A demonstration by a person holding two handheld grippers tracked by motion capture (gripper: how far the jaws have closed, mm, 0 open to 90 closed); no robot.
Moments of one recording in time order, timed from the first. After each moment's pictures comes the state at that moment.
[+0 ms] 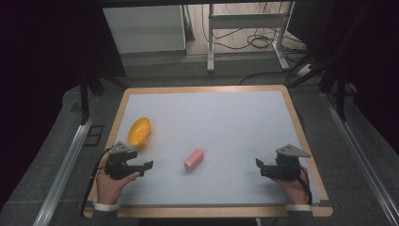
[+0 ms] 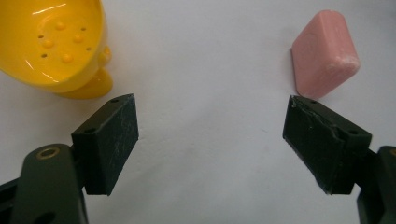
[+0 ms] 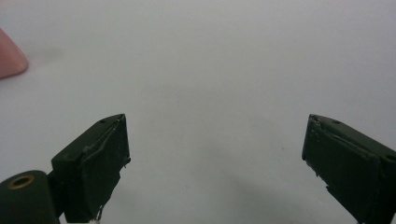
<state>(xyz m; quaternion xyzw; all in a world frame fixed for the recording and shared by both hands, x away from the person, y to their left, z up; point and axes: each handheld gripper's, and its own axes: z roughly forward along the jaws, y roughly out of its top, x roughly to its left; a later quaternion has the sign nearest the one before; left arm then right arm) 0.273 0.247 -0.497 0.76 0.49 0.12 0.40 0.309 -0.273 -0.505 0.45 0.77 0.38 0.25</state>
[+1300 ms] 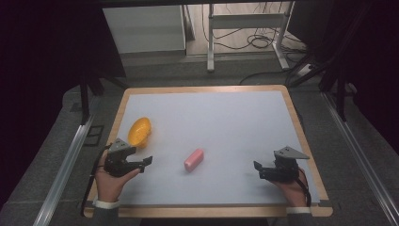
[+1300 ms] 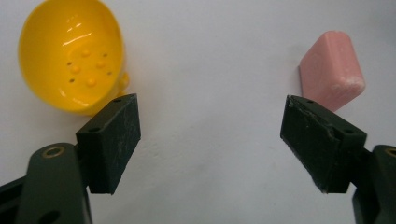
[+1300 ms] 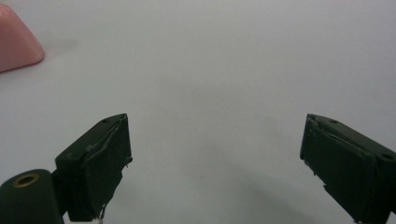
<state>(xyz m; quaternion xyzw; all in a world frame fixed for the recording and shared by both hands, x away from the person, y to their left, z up) 0.273 0.240 -0.483 0.76 0.49 0.16 0.40 0.305 -0.270 -0.509 0.44 0.77 0.40 0.23</state>
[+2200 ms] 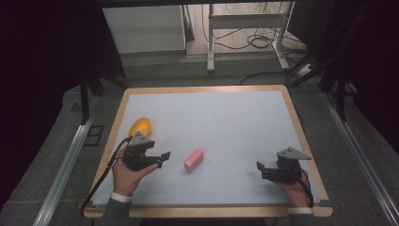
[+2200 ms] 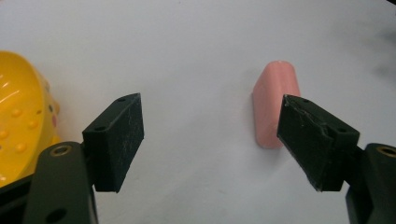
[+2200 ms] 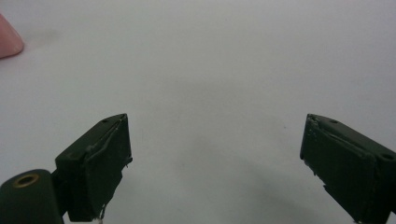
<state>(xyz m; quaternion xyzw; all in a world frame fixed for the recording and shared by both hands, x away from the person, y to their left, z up) 0.288 0.190 -0.460 0.79 0.44 0.16 0.41 0.306 -0.277 -0.514 0.45 0.77 0.38 0.23</state>
